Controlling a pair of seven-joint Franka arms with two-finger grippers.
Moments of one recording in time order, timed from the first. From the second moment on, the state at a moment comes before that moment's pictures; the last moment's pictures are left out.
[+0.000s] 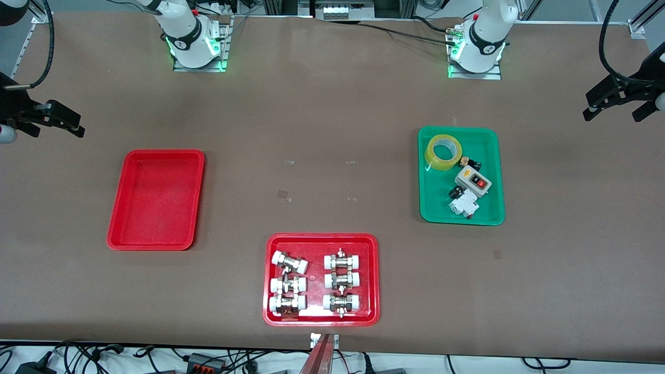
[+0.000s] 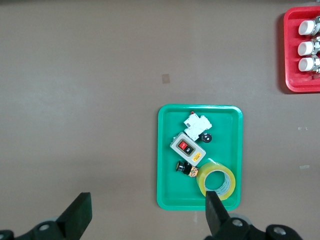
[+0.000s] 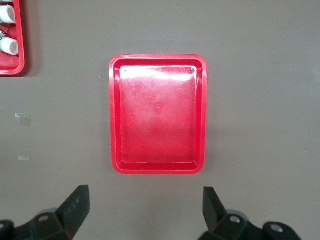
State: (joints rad) left arm 0.04 -0.12 -0.01 -1.68 -0.01 1.65 0.03; right arm -0.02 -0.02 -0.03 -1.69 -0.01 1.68 -0.05
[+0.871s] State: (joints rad) left arm 0.04 -0.08 -0.03 -1.68 -0.01 1.64 0.03; right arm -0.02 -0.02 -0.03 -1.69 -0.01 1.67 -0.05
